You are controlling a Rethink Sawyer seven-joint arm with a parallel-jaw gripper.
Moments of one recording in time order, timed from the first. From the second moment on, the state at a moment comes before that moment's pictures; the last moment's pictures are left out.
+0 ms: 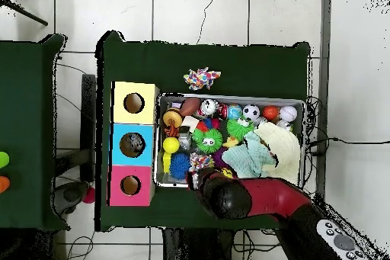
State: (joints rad) arm -0.80 -0.76 0.53 2.15 -0.43 0.30 1.58
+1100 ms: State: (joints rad) arm -0.60 -0.71 0.27 2.10 -0.56 -0.10 1.58
